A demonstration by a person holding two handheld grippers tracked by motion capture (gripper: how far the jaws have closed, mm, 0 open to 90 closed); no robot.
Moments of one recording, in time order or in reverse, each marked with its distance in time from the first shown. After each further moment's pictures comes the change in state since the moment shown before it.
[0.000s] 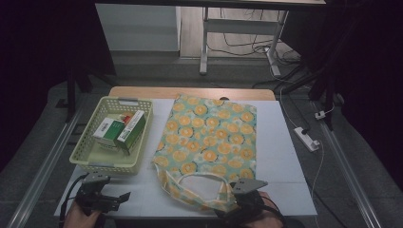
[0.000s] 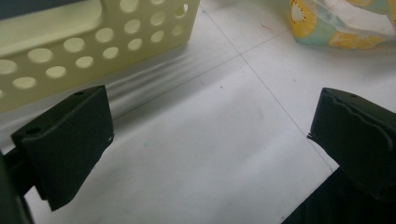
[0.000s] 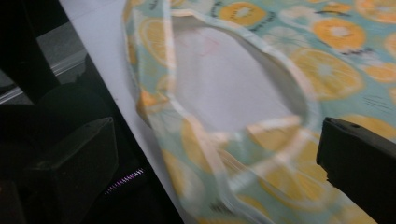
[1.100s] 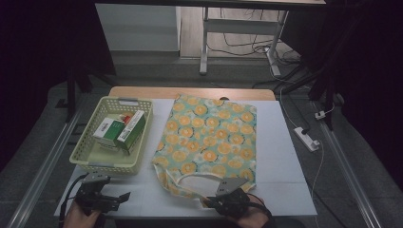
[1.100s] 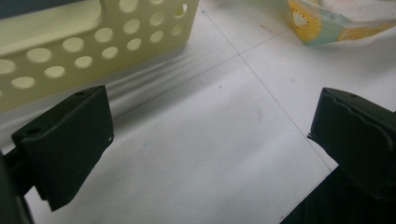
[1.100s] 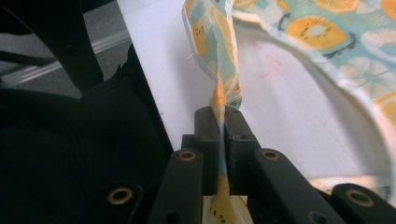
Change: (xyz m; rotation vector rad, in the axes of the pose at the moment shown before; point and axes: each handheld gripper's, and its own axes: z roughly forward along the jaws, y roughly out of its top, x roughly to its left) left arm 0.001 0.000 0.000 -0.003 -0.008 -0.003; right arm 0.013 0.023 0.022 0.048 0.148 -0.104
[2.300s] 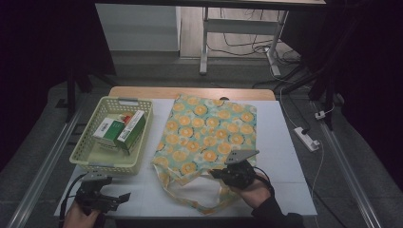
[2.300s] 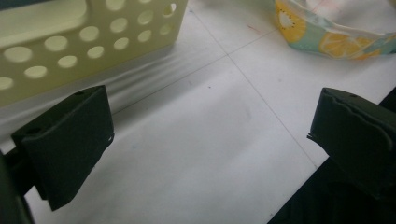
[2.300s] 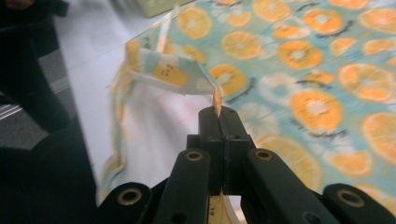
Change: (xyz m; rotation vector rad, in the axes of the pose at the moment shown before) left arm 0.004 0.001 0.001 0.001 -0.073 -0.007; right arm -0.060 0.031 -0.017 -0.081 -0.090 0.080
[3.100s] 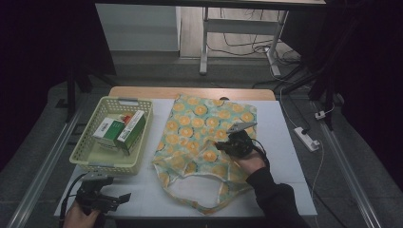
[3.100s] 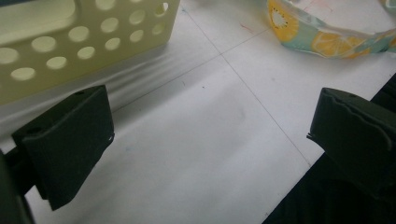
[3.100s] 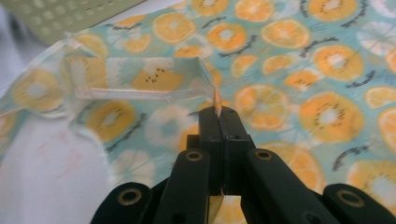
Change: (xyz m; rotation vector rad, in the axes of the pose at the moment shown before) left arm 0.001 0.001 0.001 0.008 -0.025 0.001; right arm -0.088 0.025 0.032 0.005 -0.104 0.085
